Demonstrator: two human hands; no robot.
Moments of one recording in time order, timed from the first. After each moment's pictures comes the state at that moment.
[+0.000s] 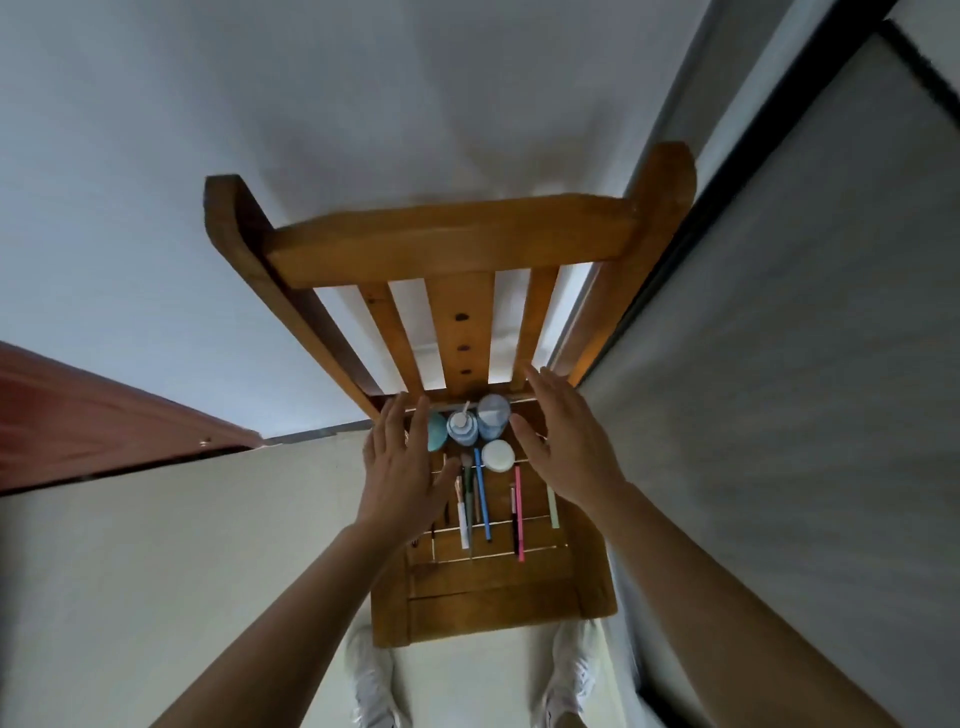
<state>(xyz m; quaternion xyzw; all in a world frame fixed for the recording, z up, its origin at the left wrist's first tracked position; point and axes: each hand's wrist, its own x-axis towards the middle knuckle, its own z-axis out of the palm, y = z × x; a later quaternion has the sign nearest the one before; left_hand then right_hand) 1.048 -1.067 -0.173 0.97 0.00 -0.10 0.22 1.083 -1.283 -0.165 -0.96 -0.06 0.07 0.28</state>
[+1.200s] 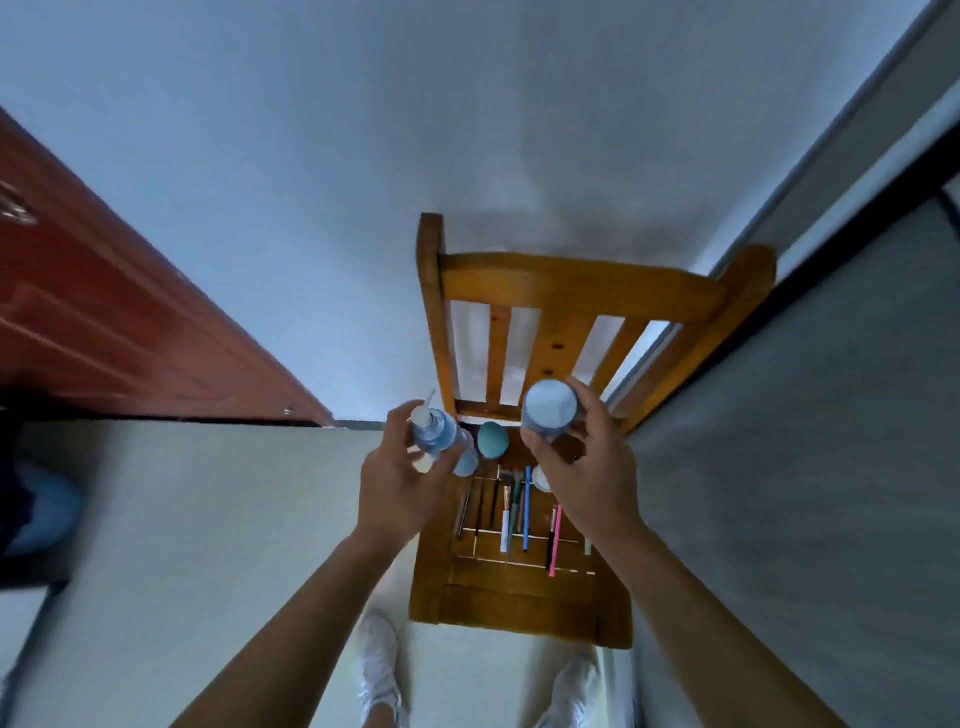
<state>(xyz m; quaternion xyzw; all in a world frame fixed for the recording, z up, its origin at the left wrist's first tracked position) 0.987 -1.011 -0.051 0.87 0.13 0.08 0.47 1.042 -1.218 -0.052 -0.87 -0.07 0.00 0.49</state>
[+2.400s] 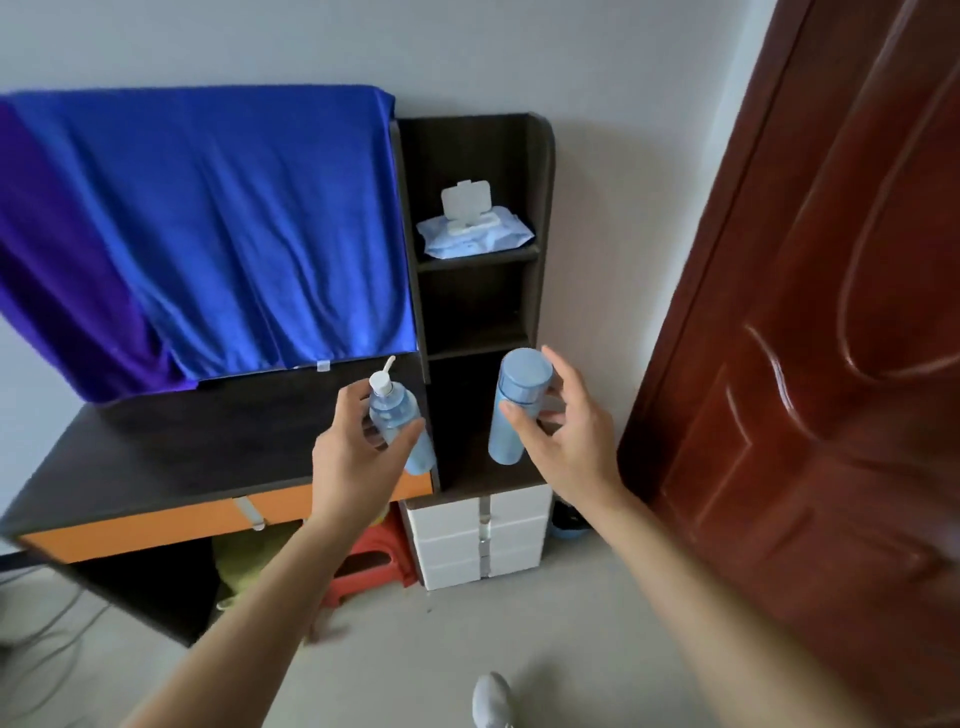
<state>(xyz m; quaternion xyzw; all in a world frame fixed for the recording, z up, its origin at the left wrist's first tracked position) 0.365 -0.427 0.209 0.59 0.60 0.51 0.19 0.601 -0.407 0.205 -0.49 -0.64 0.20 0.56</state>
